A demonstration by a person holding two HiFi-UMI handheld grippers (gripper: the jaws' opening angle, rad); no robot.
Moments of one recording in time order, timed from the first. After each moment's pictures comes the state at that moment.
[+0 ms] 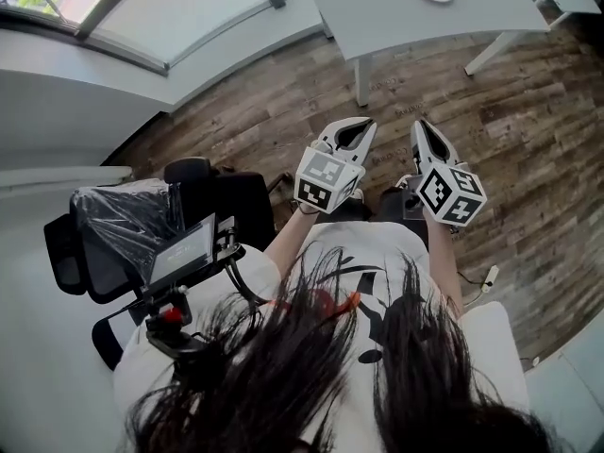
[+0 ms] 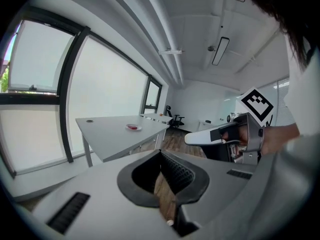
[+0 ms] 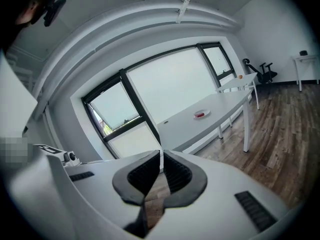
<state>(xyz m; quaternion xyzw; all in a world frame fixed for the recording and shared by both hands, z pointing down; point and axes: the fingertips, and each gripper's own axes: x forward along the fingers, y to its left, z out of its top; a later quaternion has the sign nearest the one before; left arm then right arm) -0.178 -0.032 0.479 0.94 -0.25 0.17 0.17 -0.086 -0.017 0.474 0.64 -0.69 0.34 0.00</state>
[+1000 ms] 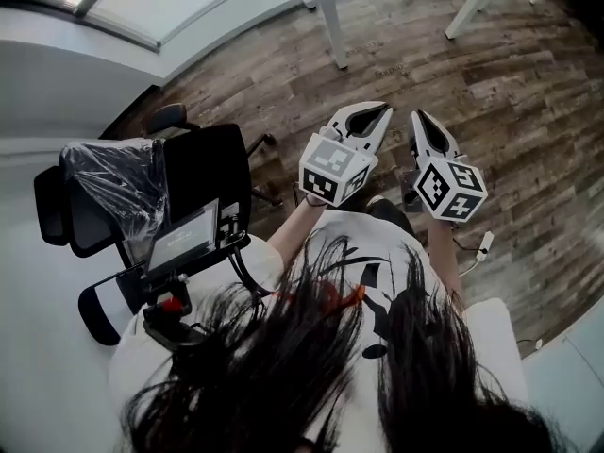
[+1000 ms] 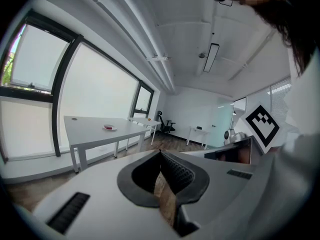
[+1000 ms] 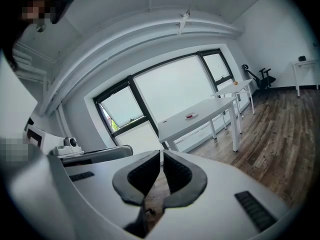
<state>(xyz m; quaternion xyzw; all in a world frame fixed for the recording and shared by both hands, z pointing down) -0.083 0.171 0.435 0.95 -0.23 0.12 0.18 -0.029 0.185 0.454 0.64 -0.70 0.31 0.01</state>
